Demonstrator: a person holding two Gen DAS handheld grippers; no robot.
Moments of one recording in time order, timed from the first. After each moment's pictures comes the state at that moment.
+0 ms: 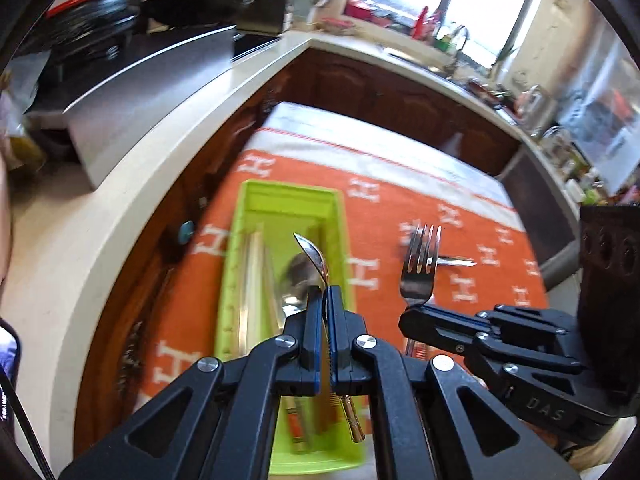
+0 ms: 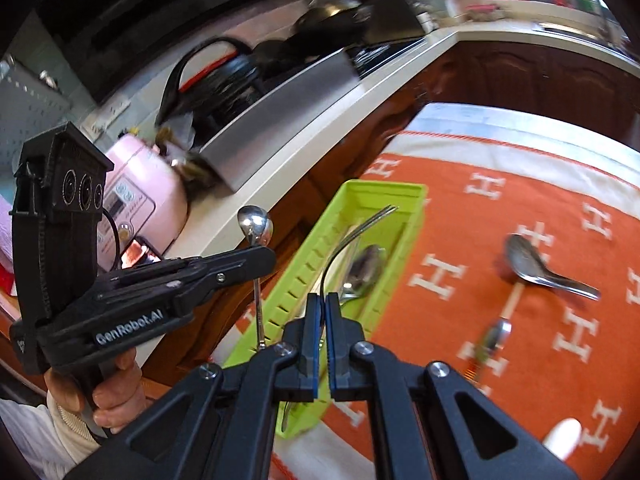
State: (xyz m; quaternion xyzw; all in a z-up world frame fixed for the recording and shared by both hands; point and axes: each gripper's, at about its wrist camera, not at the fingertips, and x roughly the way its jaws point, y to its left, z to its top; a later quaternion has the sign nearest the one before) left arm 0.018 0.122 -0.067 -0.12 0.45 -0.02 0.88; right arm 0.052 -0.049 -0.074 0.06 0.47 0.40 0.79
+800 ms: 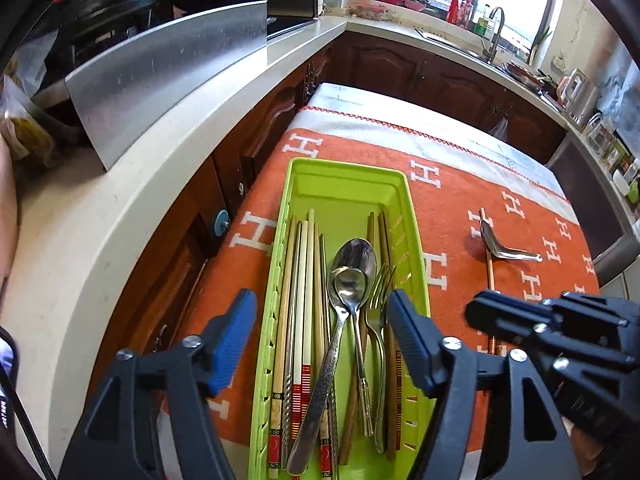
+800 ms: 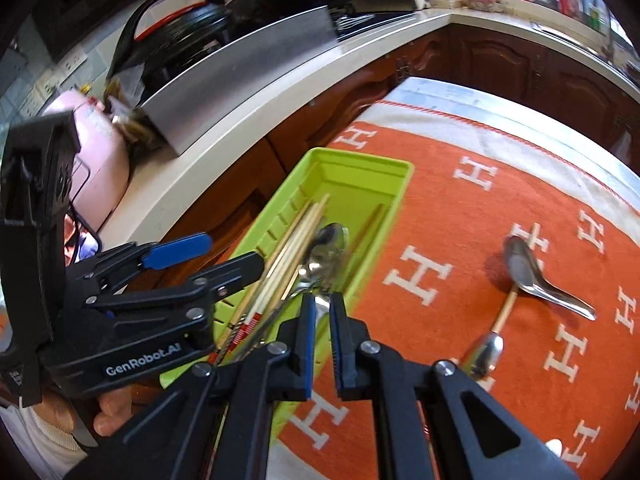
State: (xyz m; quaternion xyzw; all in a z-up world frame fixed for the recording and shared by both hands) left arm 0.038 0.122 -0.108 -0.07 0.47 0.04 0.88; right arm 0.070 -0.039 -0.099 -0.01 0.50 0.32 0.80
